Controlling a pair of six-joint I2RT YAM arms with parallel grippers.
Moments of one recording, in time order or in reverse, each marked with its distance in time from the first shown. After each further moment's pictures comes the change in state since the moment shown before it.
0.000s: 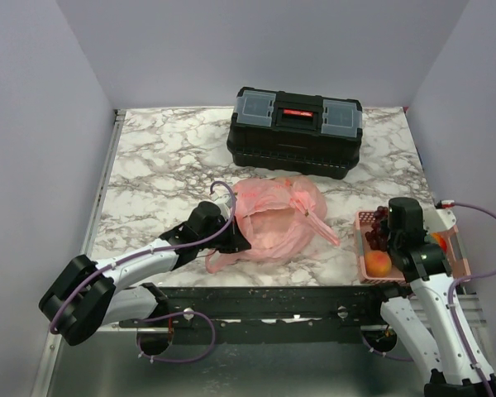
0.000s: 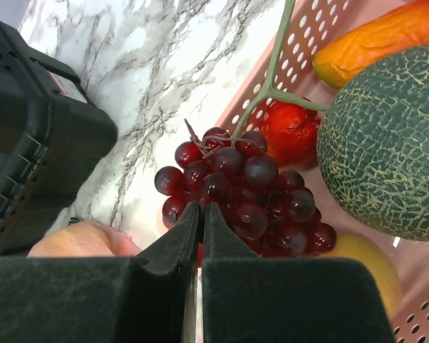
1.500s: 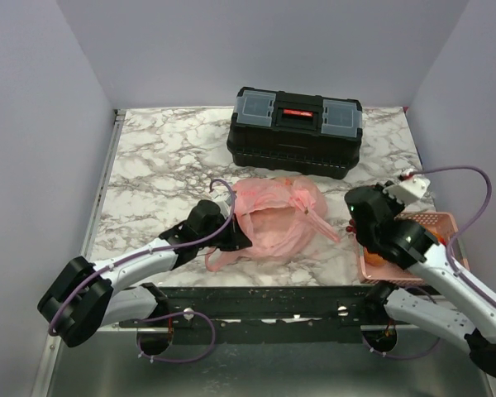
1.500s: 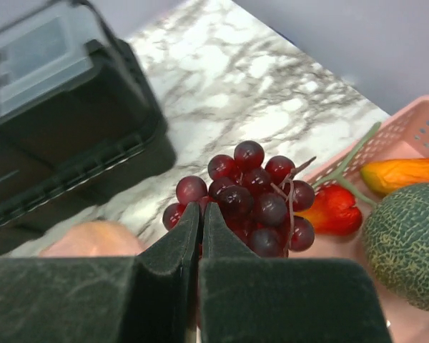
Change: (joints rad) left arm 0.000 -0.013 0.016 -0.002 -0.008 -0.008; right arm 0.678 0.195 0.215 -0.052 0.602 -0.040
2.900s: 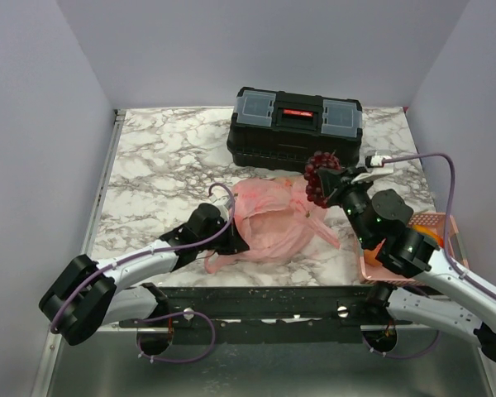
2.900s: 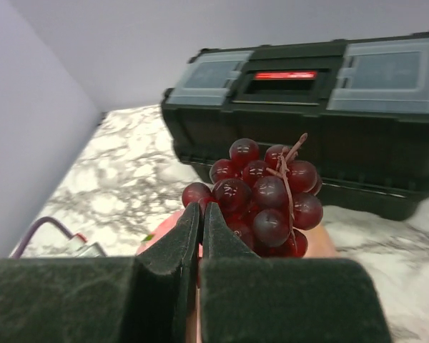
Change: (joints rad) left arm 0.000 0.005 -0.035 0.000 -0.014 0.000; right arm 0.101 -0.007 -0.021 0.795 -0.641 -0.665
